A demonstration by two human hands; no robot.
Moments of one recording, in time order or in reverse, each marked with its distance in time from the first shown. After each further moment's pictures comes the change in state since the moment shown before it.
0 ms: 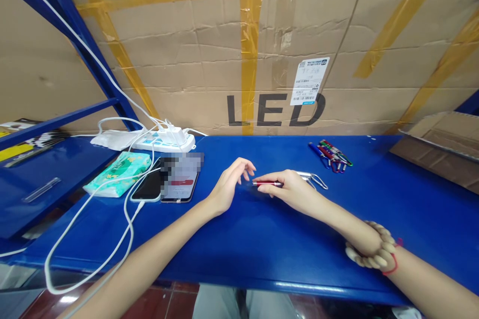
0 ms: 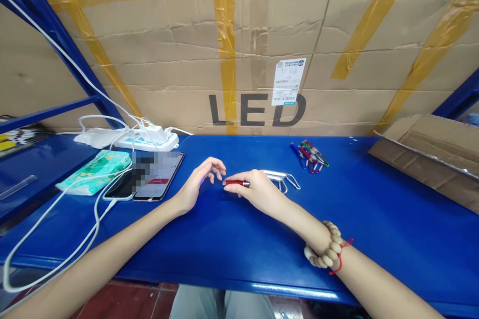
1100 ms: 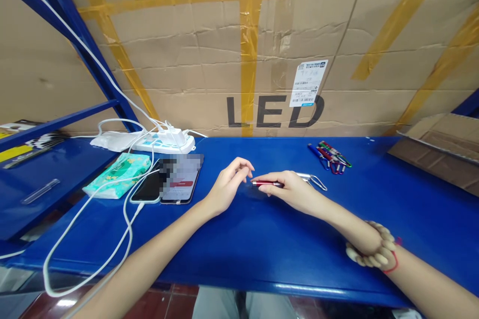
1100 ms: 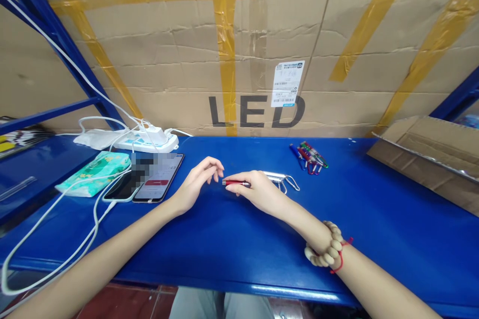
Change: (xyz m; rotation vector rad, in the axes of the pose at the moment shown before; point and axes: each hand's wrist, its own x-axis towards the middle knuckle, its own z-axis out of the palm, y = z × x) left_hand 0.000 0.010 -0.002 0.079 0.022 -0.029; right_hand 0.000 0.004 -0.004 0.002 -0.030 -0.027
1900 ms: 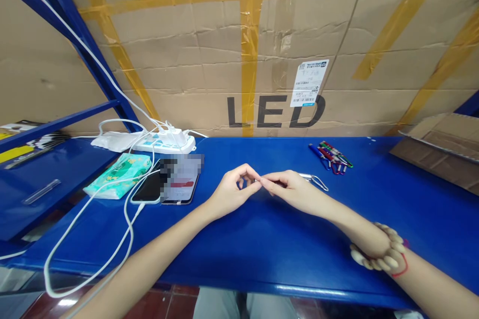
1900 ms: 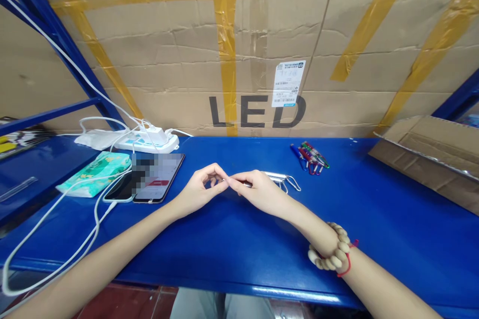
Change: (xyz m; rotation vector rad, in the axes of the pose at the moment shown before) left_hand -0.003 0.001 0.008 0.118 -0.050 0.087; right_hand -0.002 -0.004 -0.002 -0.011 -0.016 -0.018
